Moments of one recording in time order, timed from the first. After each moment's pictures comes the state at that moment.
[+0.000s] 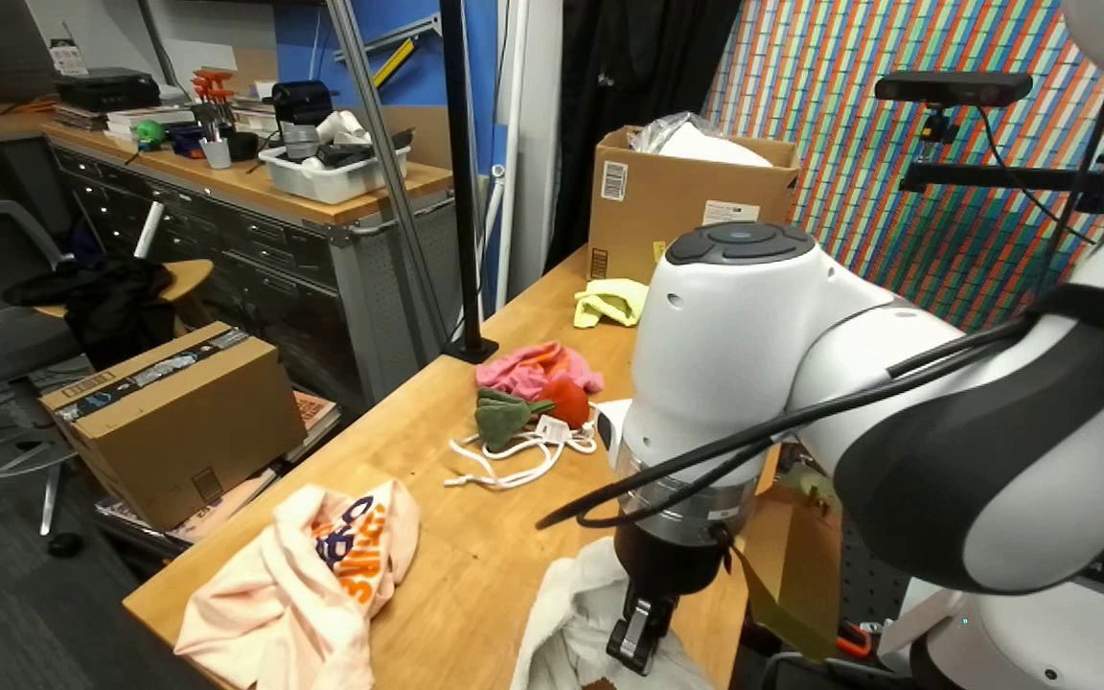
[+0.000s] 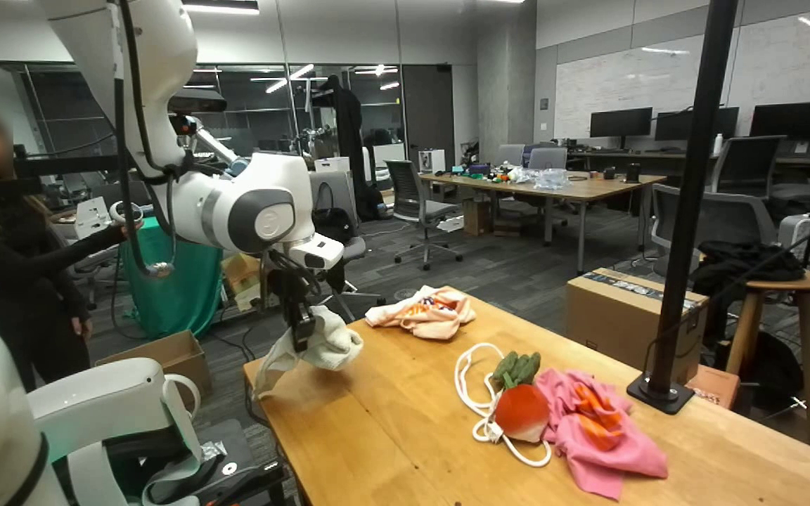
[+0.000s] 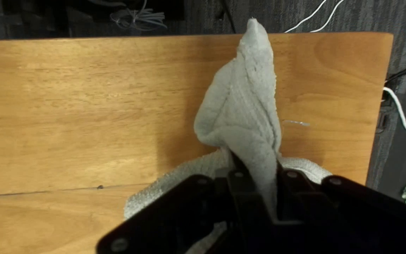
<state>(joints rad) 0.37 0.03 0.38 -2.64 0.20 2.73 0.54</state>
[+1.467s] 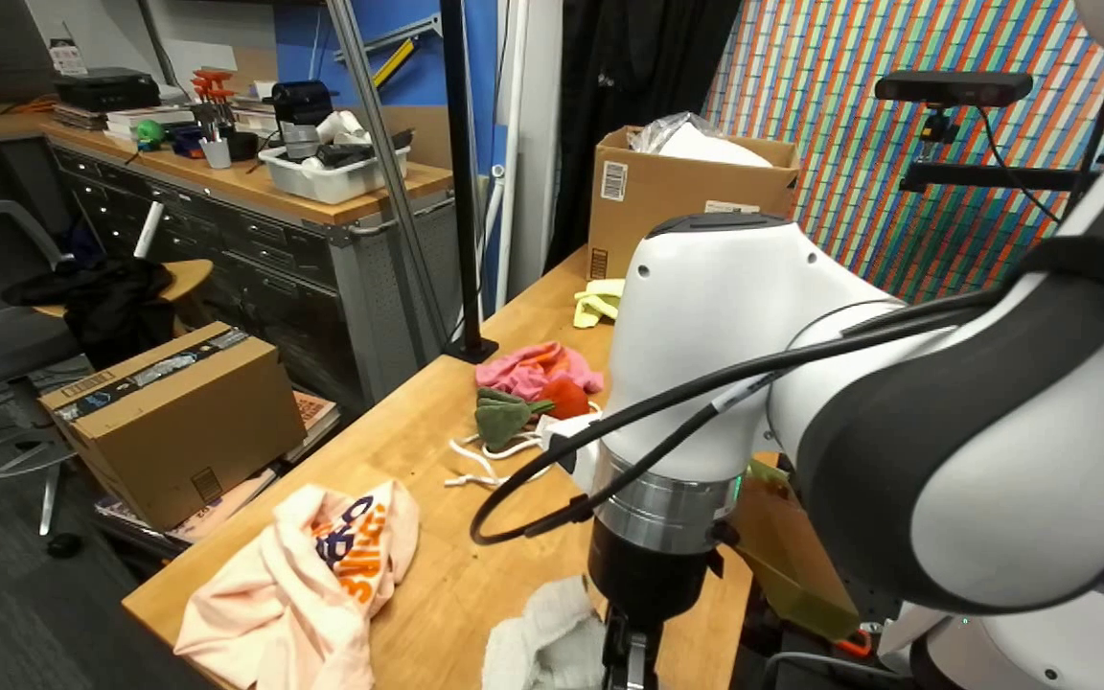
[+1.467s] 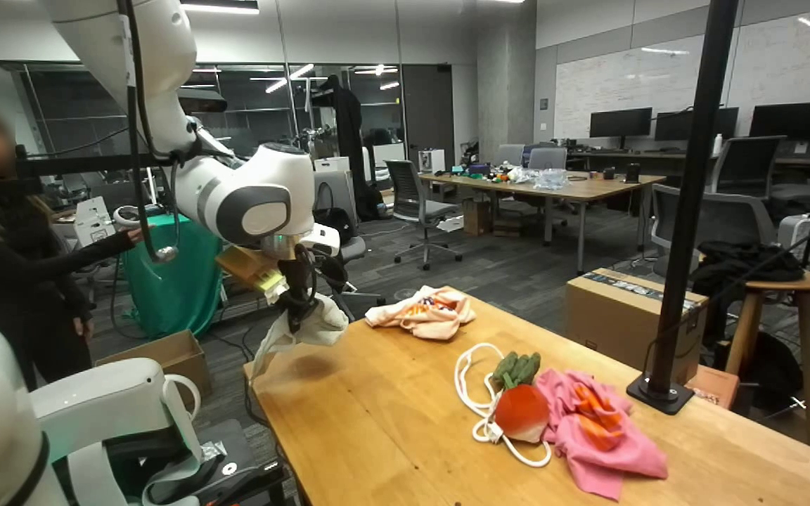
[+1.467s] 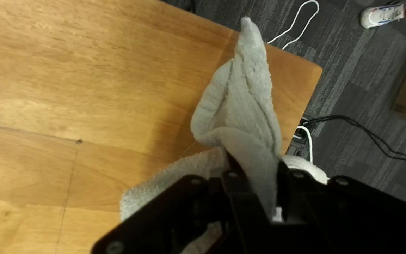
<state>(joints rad) 0.39 0.06 0.41 -2.57 0.48 2.74 -0.01</state>
